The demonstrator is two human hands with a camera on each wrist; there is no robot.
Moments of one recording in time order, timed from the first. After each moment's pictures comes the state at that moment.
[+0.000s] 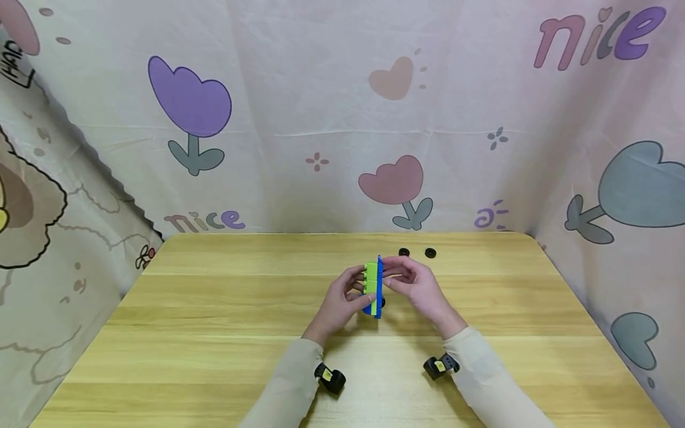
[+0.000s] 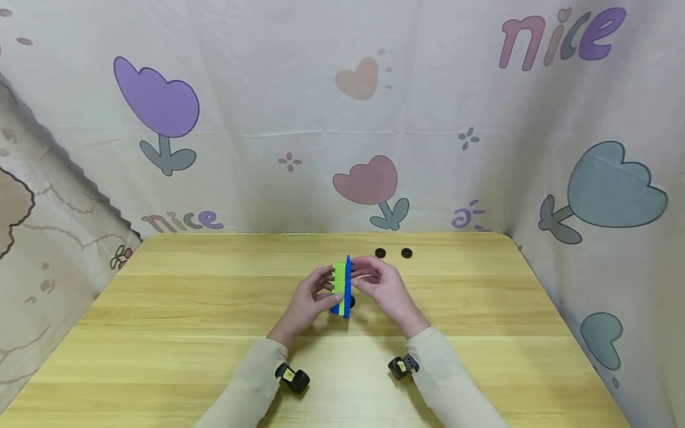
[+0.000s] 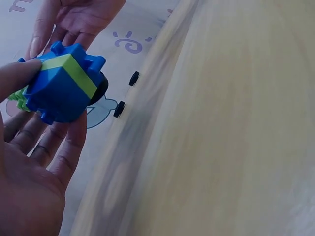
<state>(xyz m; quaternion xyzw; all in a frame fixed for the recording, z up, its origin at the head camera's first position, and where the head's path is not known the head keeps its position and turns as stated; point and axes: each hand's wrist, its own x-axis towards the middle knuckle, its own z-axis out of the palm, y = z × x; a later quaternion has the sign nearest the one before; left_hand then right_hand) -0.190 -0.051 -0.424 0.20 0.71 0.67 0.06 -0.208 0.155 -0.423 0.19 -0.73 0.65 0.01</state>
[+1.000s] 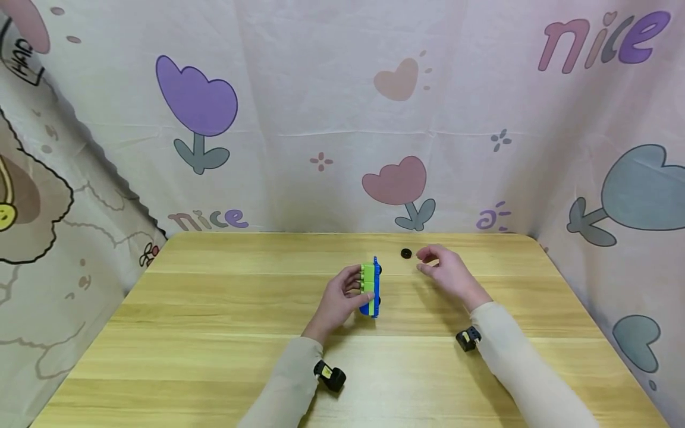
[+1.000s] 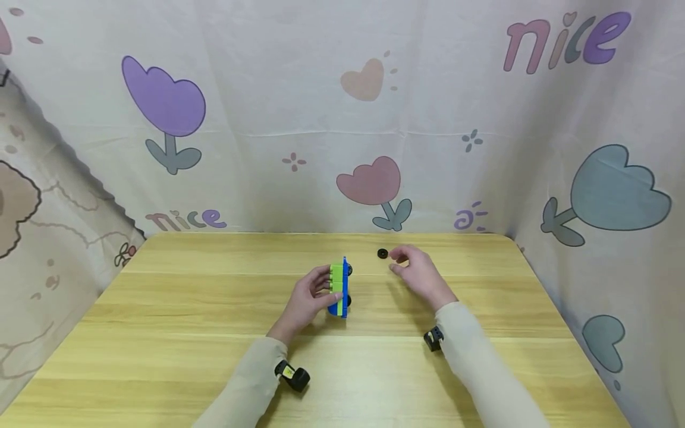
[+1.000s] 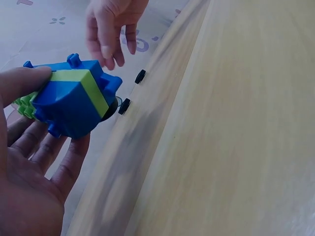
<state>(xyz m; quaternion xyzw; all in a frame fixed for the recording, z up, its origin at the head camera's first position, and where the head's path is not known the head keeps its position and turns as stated) -0.206 -0.058 -0.453 0.15 0.72 0.67 0.05 -0.251 0.213 -0.423 0.13 -0.91 0.40 0.02</state>
